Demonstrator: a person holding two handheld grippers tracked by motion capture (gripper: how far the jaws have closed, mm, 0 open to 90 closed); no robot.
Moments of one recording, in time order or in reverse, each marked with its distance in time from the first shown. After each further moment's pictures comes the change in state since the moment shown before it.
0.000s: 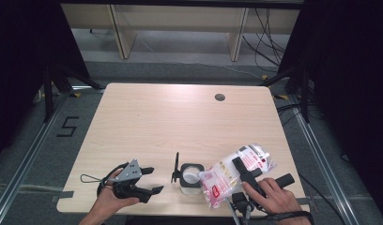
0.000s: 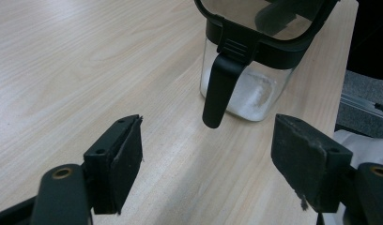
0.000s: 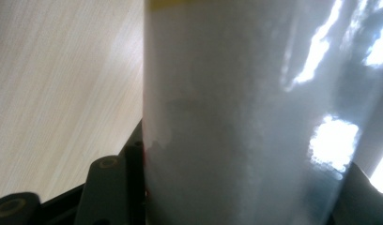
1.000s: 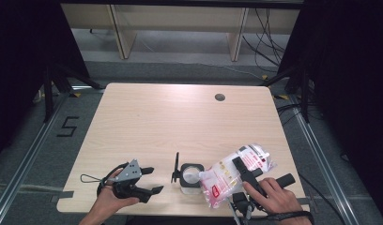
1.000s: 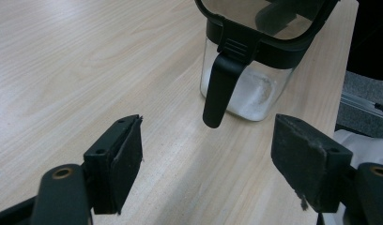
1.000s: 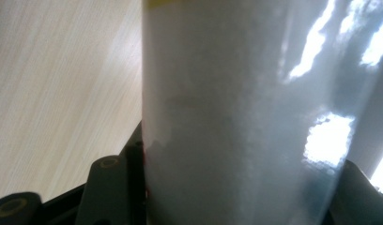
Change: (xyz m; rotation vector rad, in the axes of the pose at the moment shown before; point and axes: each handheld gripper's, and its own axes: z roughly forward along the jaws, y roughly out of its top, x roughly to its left) left arm 0.001 0.000 0.000 0.001 0.000 0.004; right arm -0.001 -0.002 -0.001 -0.015 -0.005 0.026
